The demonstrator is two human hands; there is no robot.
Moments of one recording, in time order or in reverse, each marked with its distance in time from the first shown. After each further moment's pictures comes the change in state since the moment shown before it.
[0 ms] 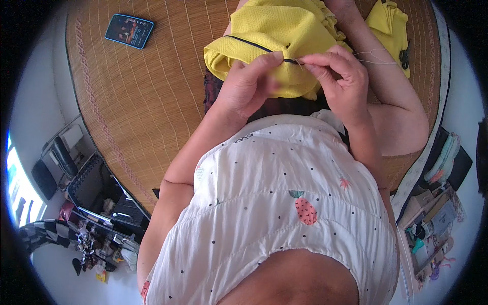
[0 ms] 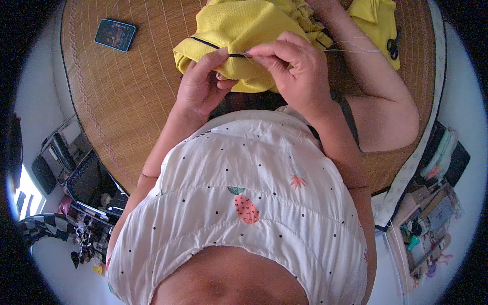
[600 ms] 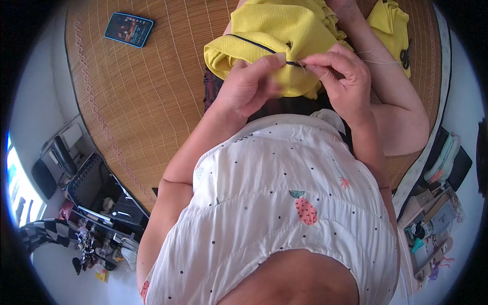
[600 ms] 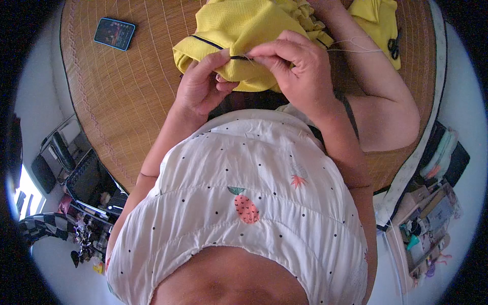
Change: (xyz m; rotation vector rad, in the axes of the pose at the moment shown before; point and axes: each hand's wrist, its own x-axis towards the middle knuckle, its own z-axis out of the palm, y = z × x) left_hand -0.002 0.003 0.002 0.008 0.029 -0.081; right_hand 0.003 0.001 -0.003 0.021 -0.046 -0.006
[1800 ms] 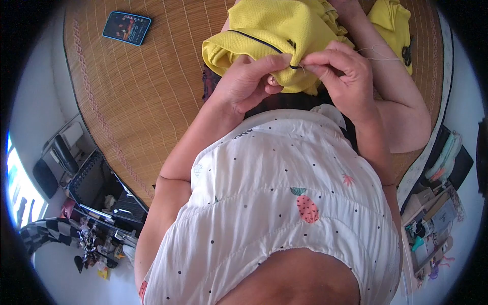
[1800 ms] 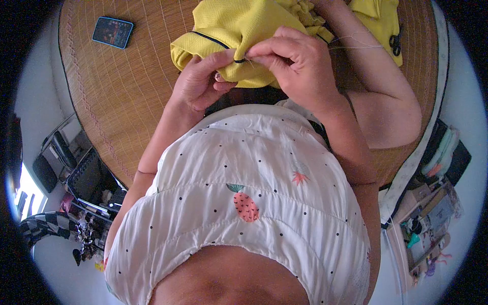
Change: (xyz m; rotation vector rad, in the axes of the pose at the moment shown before) left_hand 0.005 0.000 -0.007 0.067 -0.029 -0.098; right_hand -0.001 -0.004 -0.006 0.049 -0.062 0.060
